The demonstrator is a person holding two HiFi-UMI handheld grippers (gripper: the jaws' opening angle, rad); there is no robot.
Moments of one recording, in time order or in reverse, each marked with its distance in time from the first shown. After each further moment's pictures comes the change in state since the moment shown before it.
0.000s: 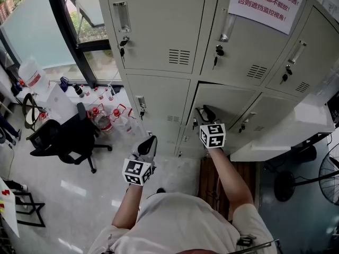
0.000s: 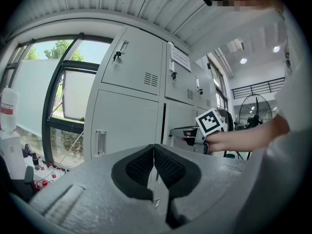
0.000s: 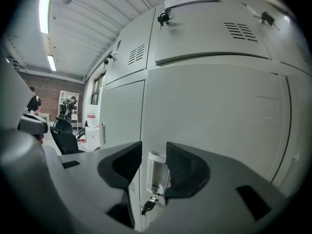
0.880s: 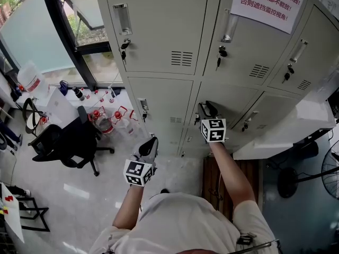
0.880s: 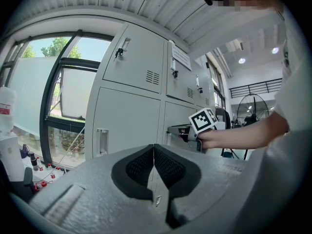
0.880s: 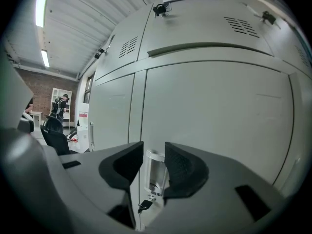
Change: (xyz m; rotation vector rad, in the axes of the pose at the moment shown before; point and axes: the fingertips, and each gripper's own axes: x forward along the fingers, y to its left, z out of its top) left arm 0.000 0.015 -0.003 0.004 0.025 -0.030; right arm 0.026 -0.016 0.001 -0.001 0.003 -0.080
